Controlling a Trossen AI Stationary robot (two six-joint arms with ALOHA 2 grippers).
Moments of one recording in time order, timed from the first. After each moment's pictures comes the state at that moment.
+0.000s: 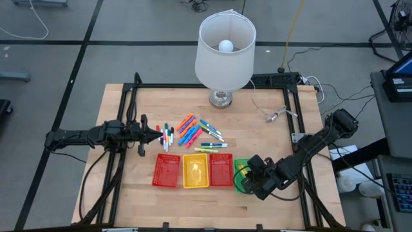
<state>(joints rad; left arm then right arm) 0.04 0.08 0.02 0.03 0.00 -0.06 0.67 1.52 0.96 -0.70 0.42 1.53</state>
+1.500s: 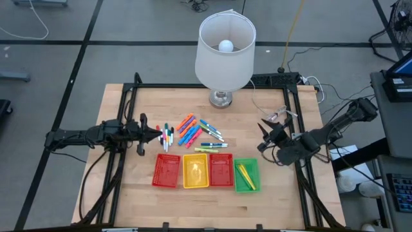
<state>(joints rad) 0.04 0.08 0.02 0.11 0.00 -0.05 0.51 0.87 0.50 -0.26 1.31 0.34</state>
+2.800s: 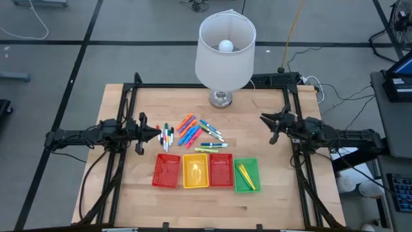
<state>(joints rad) 0.04 0.08 0.02 0.16 0.00 -0.08 -0.06 0.23 0.16 0.11 0.39 -0.04</state>
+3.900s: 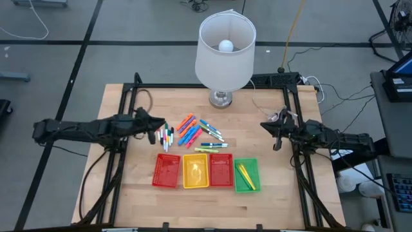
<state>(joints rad) 0.04 0.56 0.33 -0.13 -0.34 -0.36 -0.06 0.03 0.08 0.01 0.21 -0.03</state>
